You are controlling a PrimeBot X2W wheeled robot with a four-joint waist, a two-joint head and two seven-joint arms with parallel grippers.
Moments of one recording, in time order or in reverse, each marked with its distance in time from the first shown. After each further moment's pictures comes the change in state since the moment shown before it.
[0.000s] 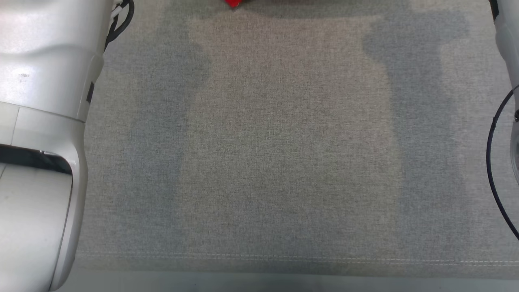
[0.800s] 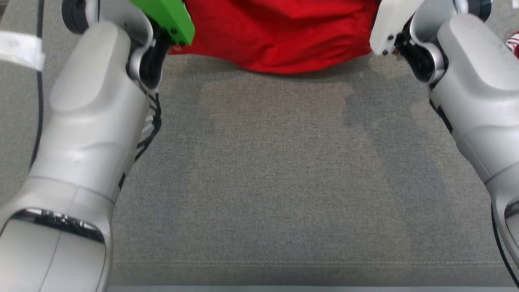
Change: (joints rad) left arm 0.289 0.014 -0.088 0.027 -0.127 -0.193 0.181; right arm 0.344 -0.091 0.435 -0.210 0.432 0.000 0.351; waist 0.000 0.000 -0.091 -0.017
